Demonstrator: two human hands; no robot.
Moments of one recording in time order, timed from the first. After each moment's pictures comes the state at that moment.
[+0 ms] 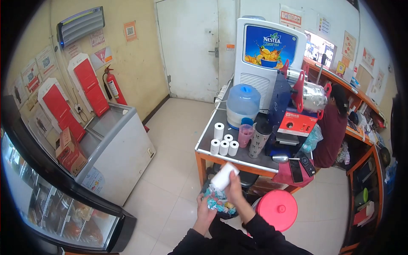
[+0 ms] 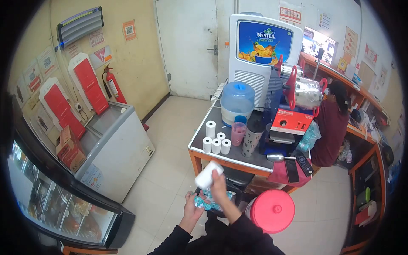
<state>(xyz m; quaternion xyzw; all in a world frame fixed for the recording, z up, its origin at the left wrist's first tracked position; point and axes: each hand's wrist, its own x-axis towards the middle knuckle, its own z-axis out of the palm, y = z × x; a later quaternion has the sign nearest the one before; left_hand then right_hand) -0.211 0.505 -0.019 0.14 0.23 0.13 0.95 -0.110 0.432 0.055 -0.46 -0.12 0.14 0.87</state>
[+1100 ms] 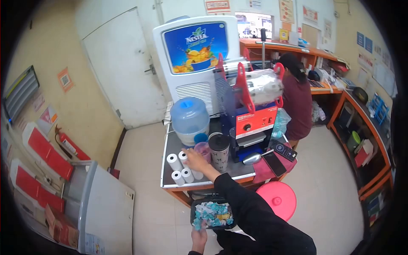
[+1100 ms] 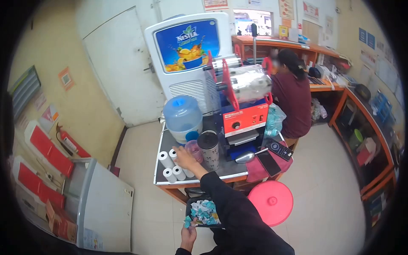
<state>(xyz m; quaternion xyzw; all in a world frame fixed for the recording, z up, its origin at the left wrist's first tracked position) -0.165 0.542 -0.171 0.09 0.26 -0.03 0.96 0.159 0.449 0.038 -0.90 -0.28 -0.05 0.34</state>
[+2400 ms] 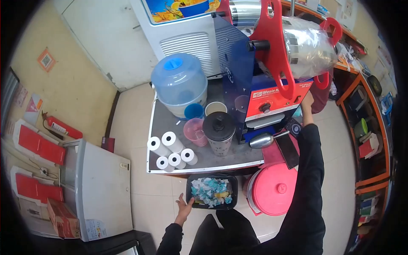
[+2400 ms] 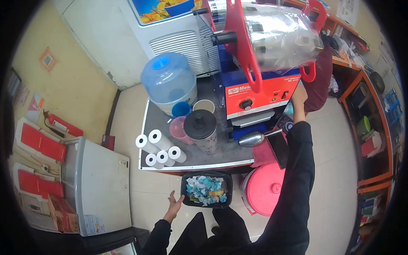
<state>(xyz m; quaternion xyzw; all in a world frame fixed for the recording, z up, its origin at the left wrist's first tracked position) -0.072 0.580 -0.179 0.78 0.32 -0.20 0.50 0.312 -0.003 0.023 -0.94 0.26 -0.20 0.13</state>
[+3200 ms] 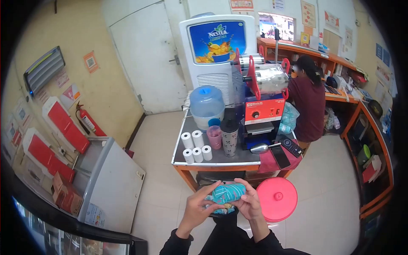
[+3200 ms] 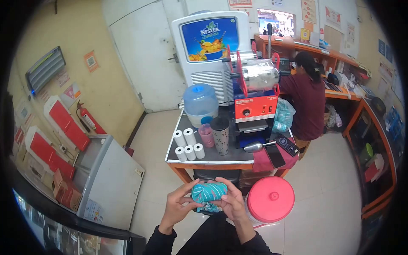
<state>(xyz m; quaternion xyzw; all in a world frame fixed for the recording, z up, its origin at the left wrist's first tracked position) -0.185 0.481 0.179 0.72 -0.16 0.07 0.67 -0.156 0.297 0.125 -0.28 -0.14 0.14 0.94</state>
